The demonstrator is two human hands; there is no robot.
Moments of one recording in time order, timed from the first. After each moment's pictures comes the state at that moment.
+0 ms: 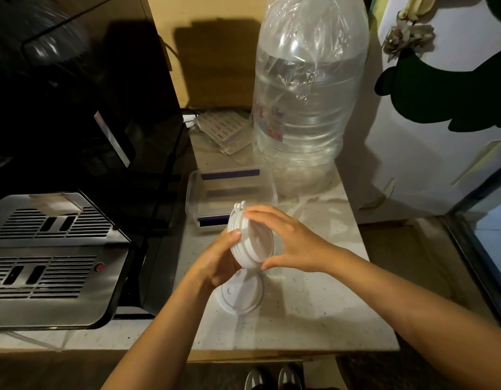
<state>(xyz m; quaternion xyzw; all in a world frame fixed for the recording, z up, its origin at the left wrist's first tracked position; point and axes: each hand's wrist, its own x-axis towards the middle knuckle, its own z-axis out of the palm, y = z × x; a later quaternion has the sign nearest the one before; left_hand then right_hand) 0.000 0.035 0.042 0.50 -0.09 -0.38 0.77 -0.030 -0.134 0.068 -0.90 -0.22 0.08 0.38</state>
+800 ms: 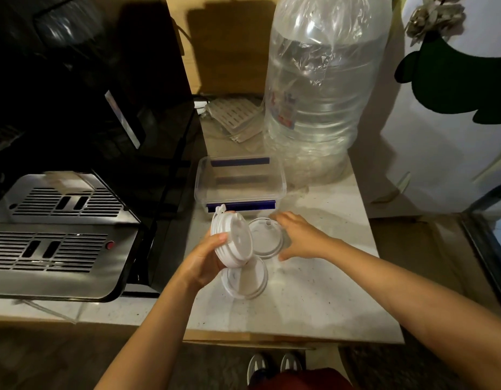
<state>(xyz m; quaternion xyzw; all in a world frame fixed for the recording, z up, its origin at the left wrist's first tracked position) -0.009 0.075 0.012 0.55 0.02 -0.34 0.77 -0.007 -0.144 0.004 -0.93 -0.07 0.21 0.28</state>
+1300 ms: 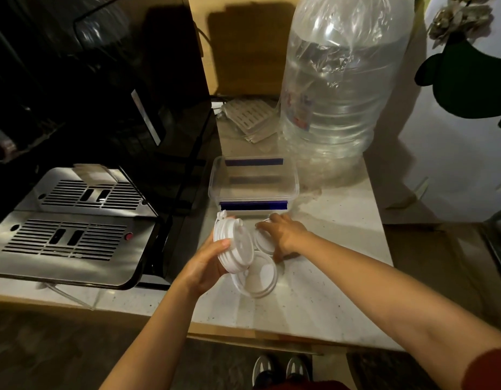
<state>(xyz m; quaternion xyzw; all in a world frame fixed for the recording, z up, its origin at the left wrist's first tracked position) -0.025 0.091 0.013 0.58 0.01 -0.30 0.76 0.024 -0.099 -0.014 -0.96 -0.12 0.25 0.05</state>
